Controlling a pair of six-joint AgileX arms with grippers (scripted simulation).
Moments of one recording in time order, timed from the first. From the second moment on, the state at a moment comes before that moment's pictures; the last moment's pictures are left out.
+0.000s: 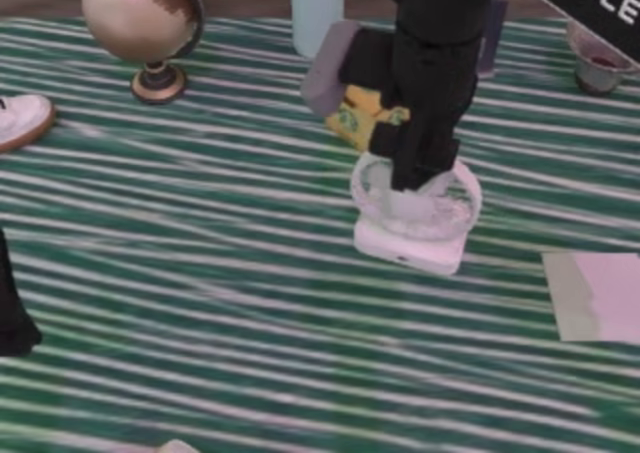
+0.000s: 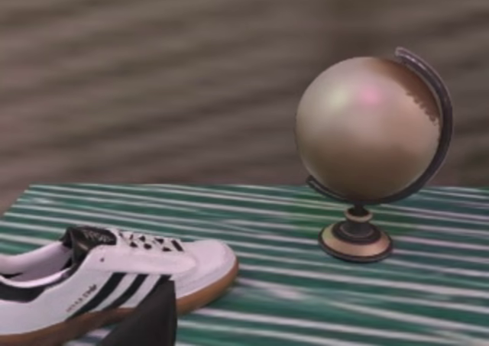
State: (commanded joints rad) left arm 0.00 0.00 0.00 0.00 0.00 0.00; right arm 0.62 2.23 2.26 -1.60 0.00 -0.61
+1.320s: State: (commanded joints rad) left arm 0.00 0.00 0.00 0.00 0.00 0.00; right arm 0.18 1.70 1.45 -1.32 -0.01 -1.40
